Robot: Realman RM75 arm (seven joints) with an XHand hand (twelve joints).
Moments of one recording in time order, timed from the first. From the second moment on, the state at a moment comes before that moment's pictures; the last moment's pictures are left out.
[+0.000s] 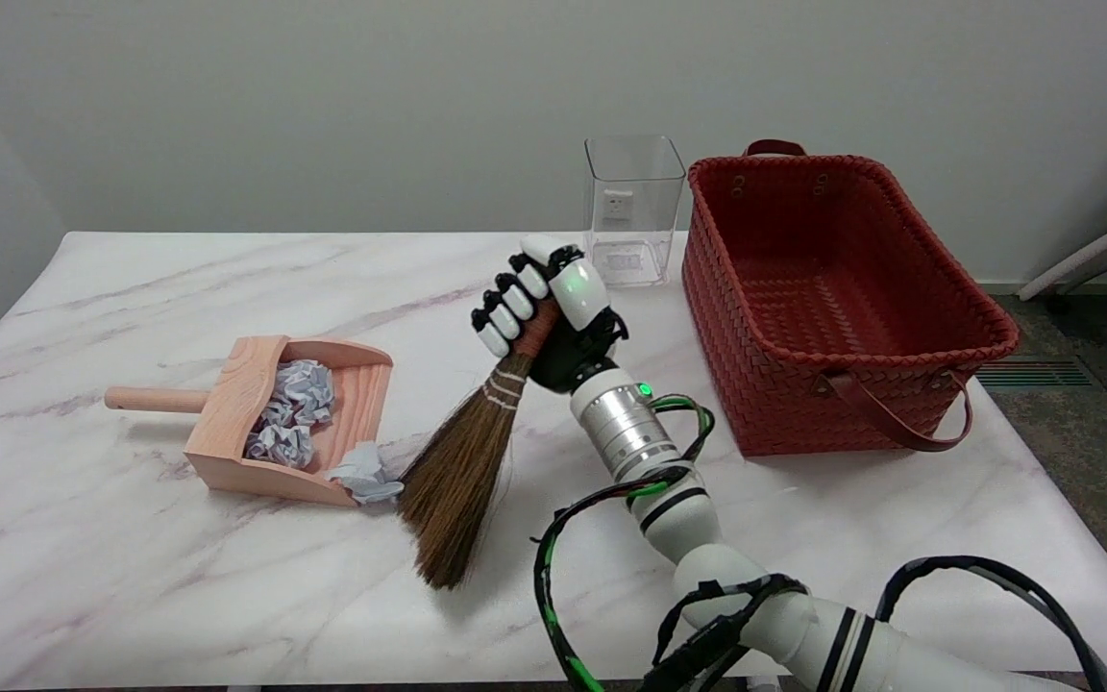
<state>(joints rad) 0.18 -1.35 -2.23 1.40 1.40 0.60 1.27</state>
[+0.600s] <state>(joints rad) 0.16 -1.28 -2.17 1.43 1.39 0.66 1.27</state>
